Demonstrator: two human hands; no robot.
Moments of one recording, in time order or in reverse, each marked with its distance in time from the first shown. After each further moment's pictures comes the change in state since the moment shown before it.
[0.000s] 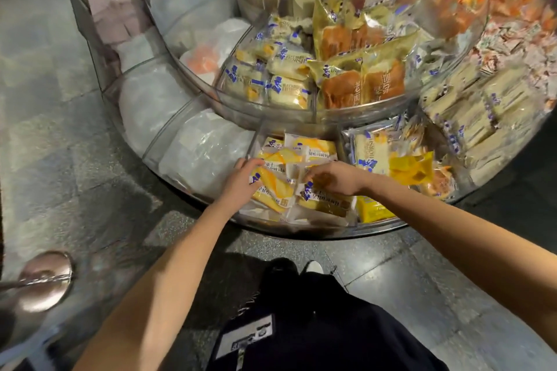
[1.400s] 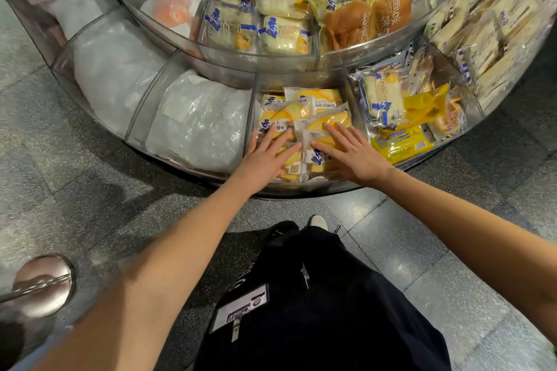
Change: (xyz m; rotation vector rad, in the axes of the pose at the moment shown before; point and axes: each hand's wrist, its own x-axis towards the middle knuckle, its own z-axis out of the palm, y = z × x) left_hand 0.014 -0.041 0.030 0.903 -0.337 0.586; right_hand -0.019 0.005 0.100 -0.515 0.320 0.069
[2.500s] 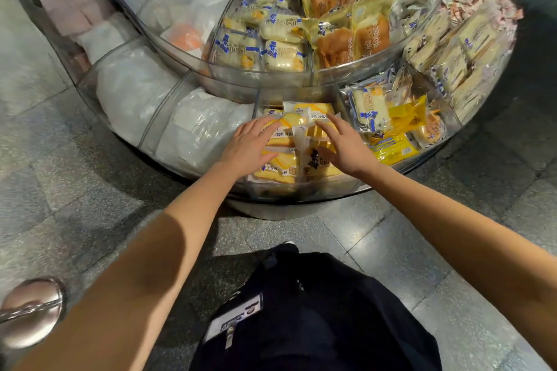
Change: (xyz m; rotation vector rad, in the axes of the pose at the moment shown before) left_hand -0.028 -0.020 -0.049 -0.205 0.291 -0.093; right_hand 0.009 -0.036 -0.049 0.307 0.196 0.325
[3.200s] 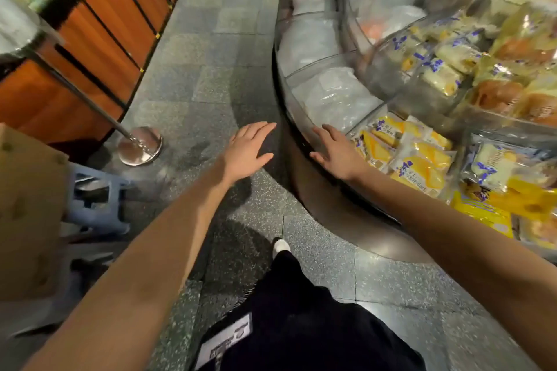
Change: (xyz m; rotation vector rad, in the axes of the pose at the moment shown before) left_hand -0.264 0.047 0.005 -0.128 0.285 -0.766; right_hand -0.026 -0.163 0.039 -0.033 -0.281 -0.628
